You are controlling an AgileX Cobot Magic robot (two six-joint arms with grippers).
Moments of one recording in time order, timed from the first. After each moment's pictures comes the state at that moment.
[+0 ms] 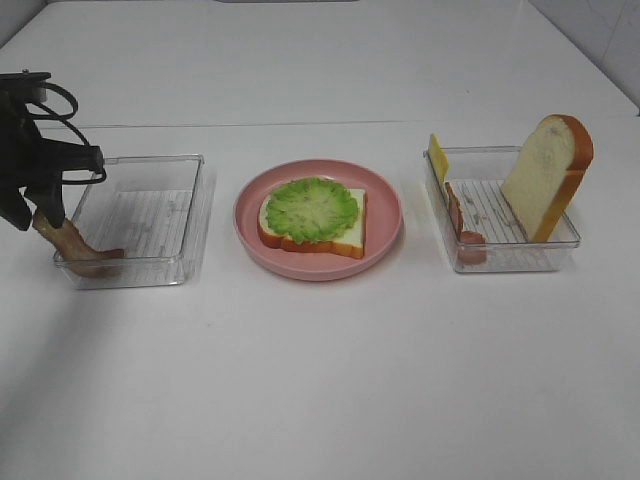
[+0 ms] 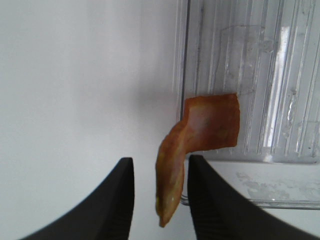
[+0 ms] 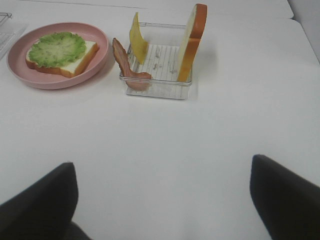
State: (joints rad) left arm -0.10 1.97 -1.37 0.00 0.89 -0.24; right arm 0.00 -0.01 -0.51 0.16 1.07 -0.16
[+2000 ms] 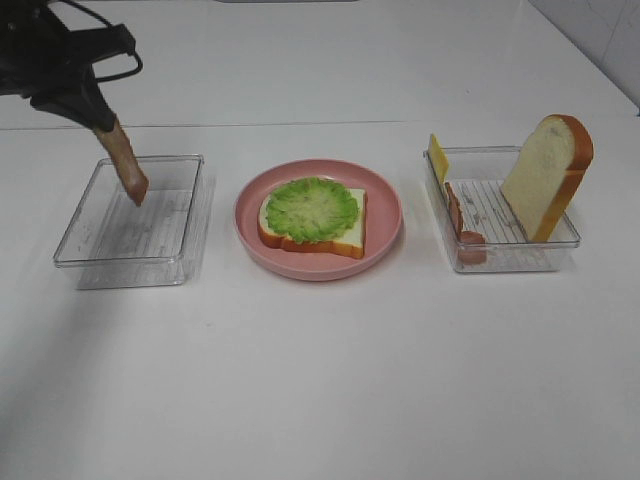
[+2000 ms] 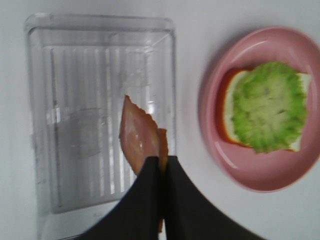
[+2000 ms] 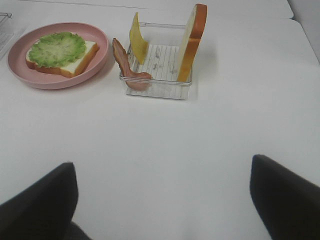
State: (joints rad) left arm -0.10 1.94 -1.61 -0.40 0.94 -0.03; right arm 0.00 -0.01 -0.51 0.16 1.07 -0.16
